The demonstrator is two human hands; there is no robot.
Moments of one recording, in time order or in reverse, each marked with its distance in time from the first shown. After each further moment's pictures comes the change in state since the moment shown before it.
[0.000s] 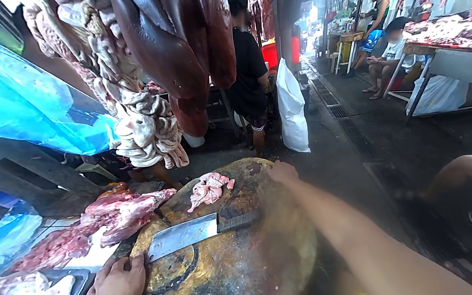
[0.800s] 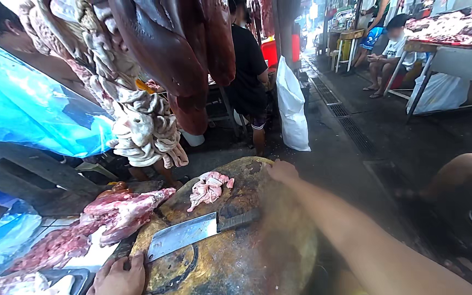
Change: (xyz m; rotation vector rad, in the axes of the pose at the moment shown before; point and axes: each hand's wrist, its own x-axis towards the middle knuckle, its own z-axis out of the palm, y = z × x) left_hand 0.001 -0.001 0.001 0.018 -0.002 -0.001; right_hand -0.001 0.000 0.000 0.001 -0.001 -0.001
